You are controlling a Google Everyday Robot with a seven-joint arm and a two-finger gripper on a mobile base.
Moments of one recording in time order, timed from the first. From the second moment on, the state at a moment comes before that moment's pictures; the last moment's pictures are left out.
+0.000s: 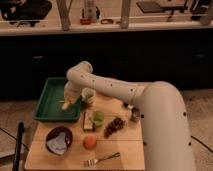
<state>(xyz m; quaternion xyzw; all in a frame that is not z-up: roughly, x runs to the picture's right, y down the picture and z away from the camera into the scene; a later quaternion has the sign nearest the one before) -0.208 0.060 0.845 -0.15 -0.31 -0.40 0.85</state>
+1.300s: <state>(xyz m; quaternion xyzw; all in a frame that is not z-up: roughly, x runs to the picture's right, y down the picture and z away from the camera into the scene) -0.206 0.060 0.845 -0.16 -0.31 -0.41 0.84</state>
